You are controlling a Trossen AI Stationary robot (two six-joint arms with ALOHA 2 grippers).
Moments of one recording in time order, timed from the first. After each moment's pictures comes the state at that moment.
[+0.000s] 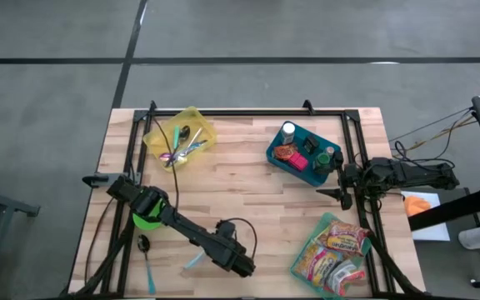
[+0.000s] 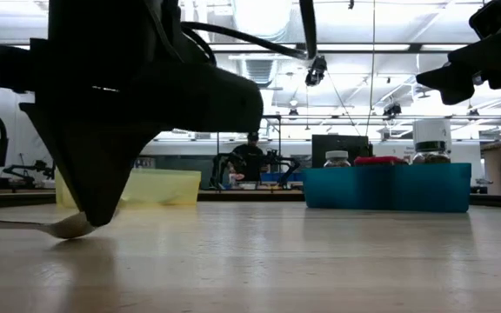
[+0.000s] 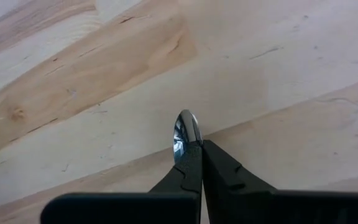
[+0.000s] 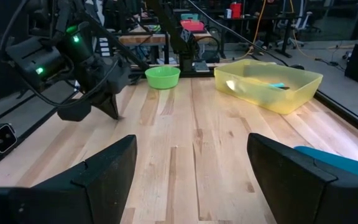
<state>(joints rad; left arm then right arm) -0.52 2.37 1.93 -1.38 -0.14 -1.70 0.10 0.02 0.15 -0.26 0.05 0.08</state>
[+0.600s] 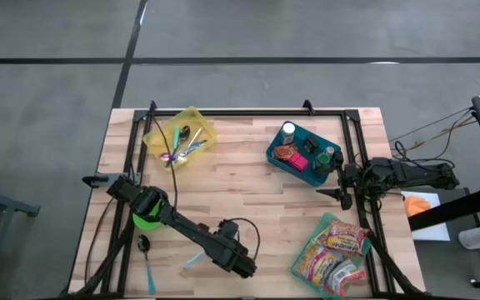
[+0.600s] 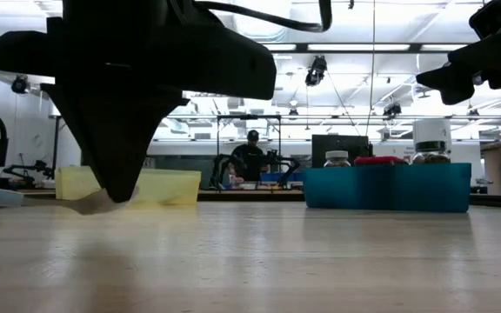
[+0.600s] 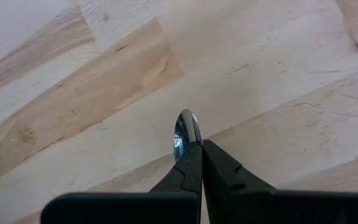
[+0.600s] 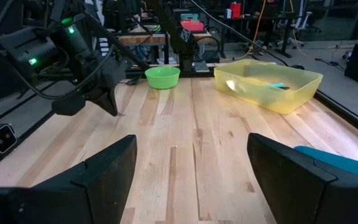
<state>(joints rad) -0.52 2.37 1.99 -1.42 -0.19 -1.63 0.10 0.02 0.15 -0.26 0.05 0.08</state>
